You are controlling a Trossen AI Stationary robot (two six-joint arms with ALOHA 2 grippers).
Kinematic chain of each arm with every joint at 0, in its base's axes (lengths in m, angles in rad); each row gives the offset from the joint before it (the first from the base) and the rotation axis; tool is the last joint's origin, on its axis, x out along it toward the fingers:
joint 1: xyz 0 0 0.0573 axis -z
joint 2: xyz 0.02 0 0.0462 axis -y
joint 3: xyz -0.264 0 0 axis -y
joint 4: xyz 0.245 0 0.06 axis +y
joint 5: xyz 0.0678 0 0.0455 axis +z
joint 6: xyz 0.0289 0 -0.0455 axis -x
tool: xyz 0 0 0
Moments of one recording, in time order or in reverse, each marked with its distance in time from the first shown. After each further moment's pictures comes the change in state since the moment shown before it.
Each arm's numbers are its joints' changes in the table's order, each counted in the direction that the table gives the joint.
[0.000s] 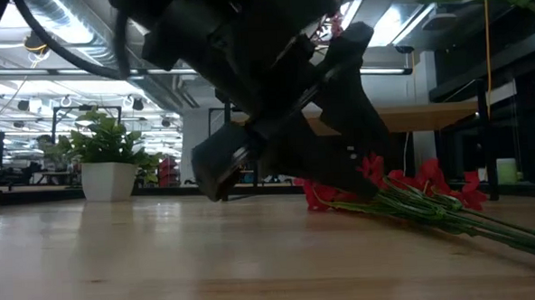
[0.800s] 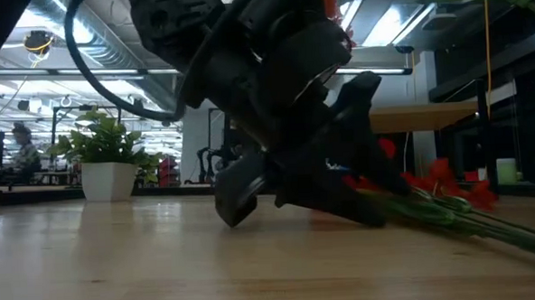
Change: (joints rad) left arm -0.094 -0.089 0.006 -0.049 -0.189 0.037; right arm 0.000 0.000 0.000 -0.012 -0.027 0.000
